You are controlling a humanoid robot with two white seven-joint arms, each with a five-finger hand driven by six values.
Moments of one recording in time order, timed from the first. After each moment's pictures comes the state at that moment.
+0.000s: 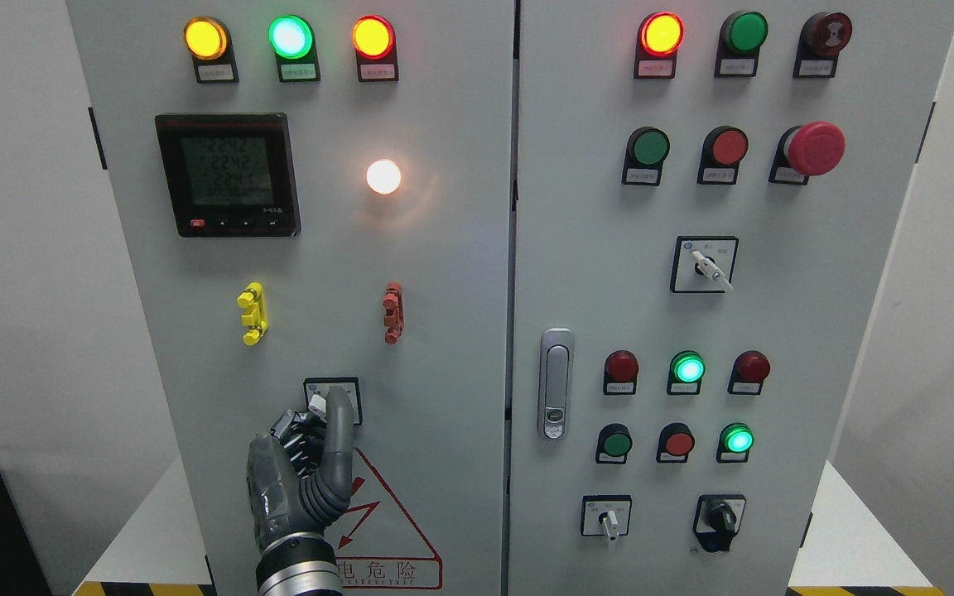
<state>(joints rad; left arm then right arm) -0.37 -0.15 -0.23 -1.91 -0.18 0.55 0.58 0.10 0.12 -0.19 -0.11 0.07 0.06 -0.02</state>
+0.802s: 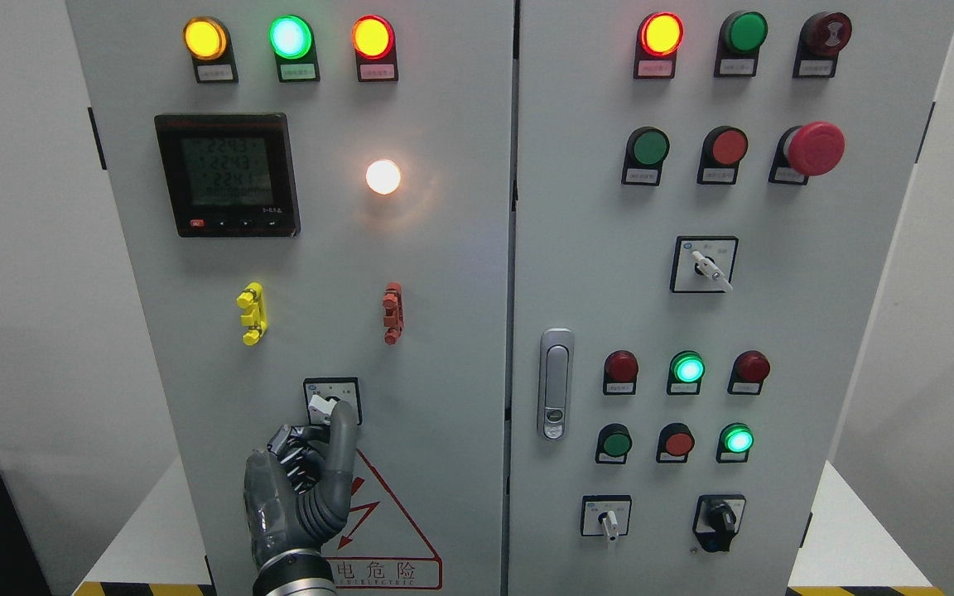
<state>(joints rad) -0.33 -0.14 -0.23 -1.93 -0.19 0.54 0.58 0.10 0.12 -0.19 -0.11 0.07 0.06 -0.03</state>
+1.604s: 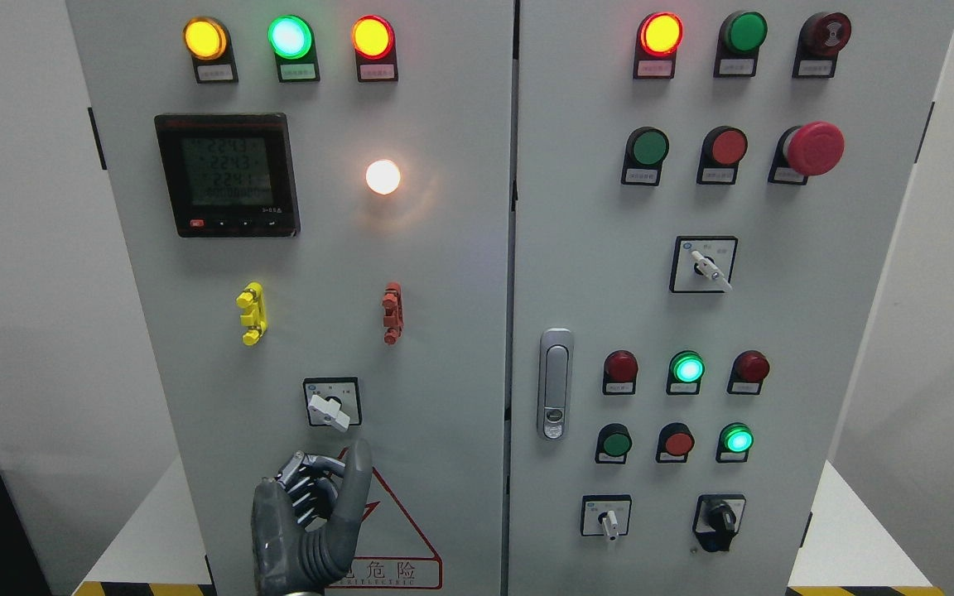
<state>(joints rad) -0.11 -0.12 -0.21 -1.95 -0.18 0.14 0.38 0.10 0.12 -0.19 -0.11 0.07 0.06 -0.02</state>
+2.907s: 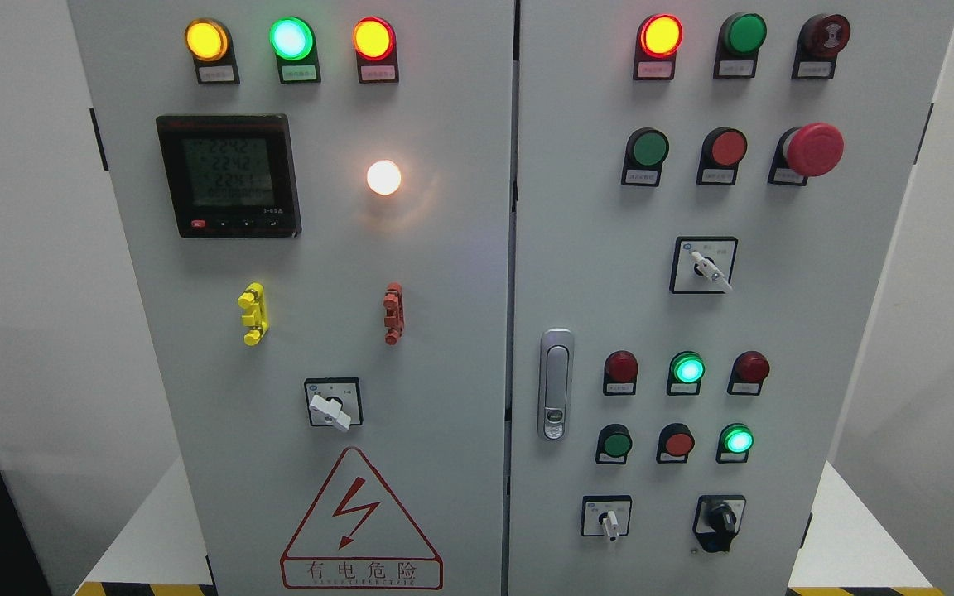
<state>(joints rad) 0.33 -0.02 0.03 -0.84 0.05 -0.34 -0.10 0.10 0.12 -0.19 -0.11 0.07 0.06 -0.02</state>
